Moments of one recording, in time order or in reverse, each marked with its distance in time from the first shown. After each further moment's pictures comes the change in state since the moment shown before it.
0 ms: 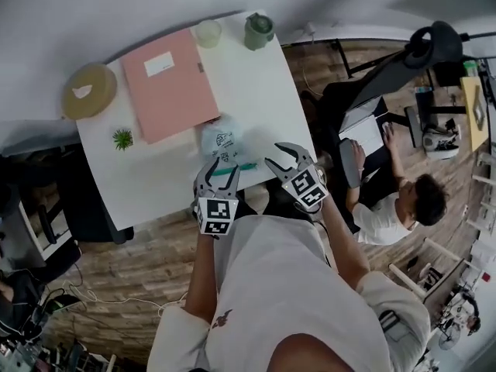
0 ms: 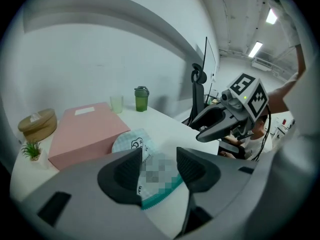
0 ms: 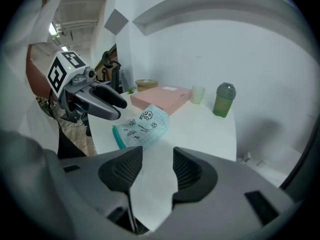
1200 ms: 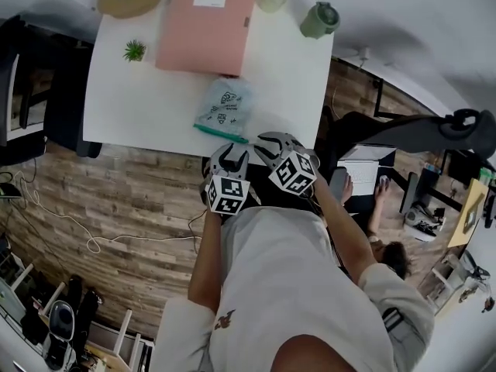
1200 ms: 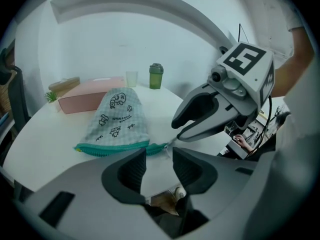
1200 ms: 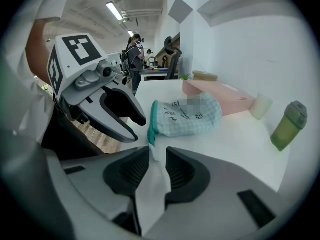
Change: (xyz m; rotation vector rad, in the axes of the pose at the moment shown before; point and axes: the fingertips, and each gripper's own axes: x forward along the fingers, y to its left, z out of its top) left arm 0.052 -0.082 -0.068 -0.279 0.118 0.291; right arm 0.031 0.037 -0.049 -0.531 0.074 0.477
